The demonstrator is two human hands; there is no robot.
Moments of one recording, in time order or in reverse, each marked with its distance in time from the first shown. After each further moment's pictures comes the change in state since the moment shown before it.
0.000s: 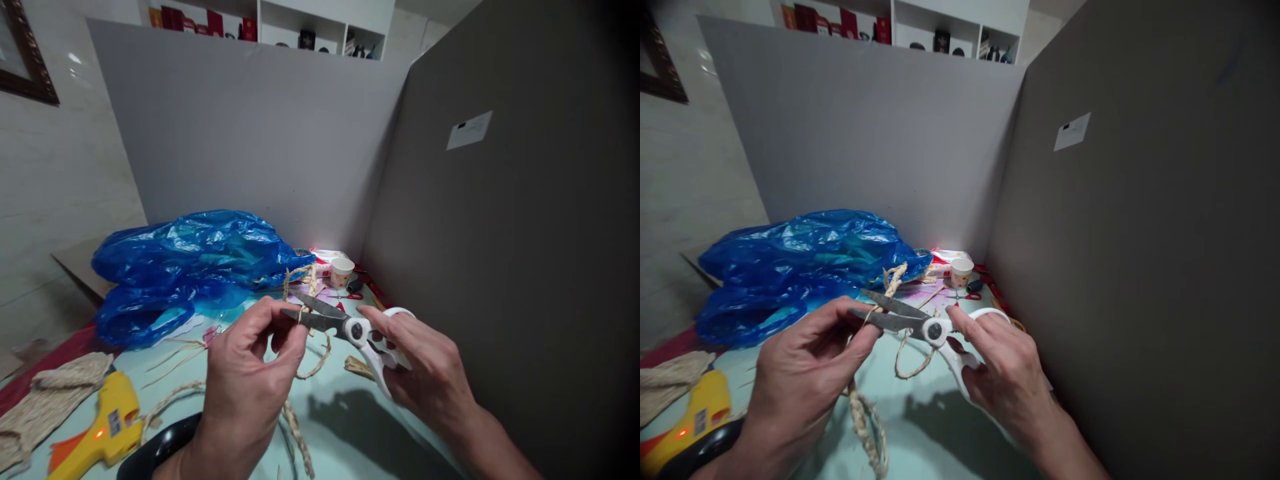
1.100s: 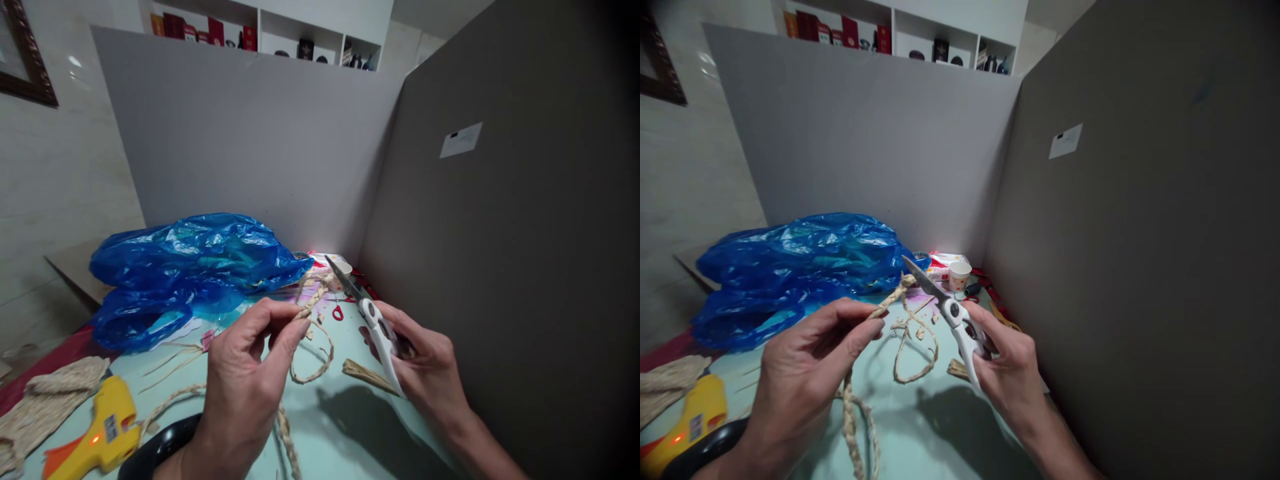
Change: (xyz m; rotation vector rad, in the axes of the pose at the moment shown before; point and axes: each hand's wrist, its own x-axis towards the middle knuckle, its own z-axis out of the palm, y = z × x) left_hand -0.002 -0.003 -0.002 -0.071 -0.025 0.058; right_hand -0.001 0.003 0.003 0.225 0.094 0.290
